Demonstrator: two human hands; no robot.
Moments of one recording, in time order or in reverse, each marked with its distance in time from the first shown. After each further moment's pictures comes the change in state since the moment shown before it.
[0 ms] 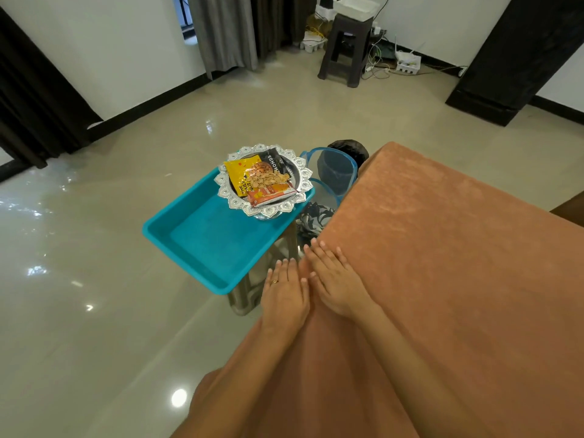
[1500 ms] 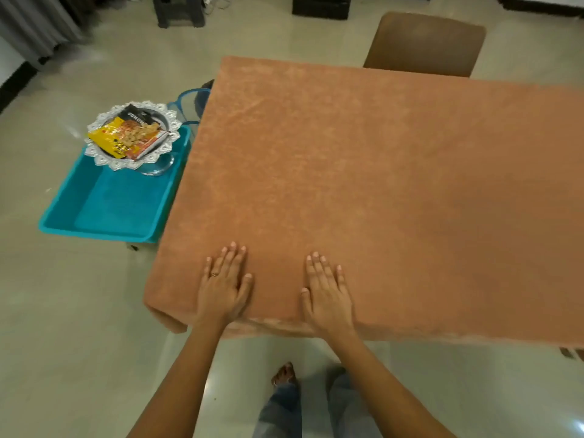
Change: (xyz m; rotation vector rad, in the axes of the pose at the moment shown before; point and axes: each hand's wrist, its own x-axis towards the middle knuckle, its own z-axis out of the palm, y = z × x) left_hand -0.231 -0.024 0.003 0.153 -0.138 0.544; right_hand -0.368 -0.145 0.060 -0.005 0.207 0.824
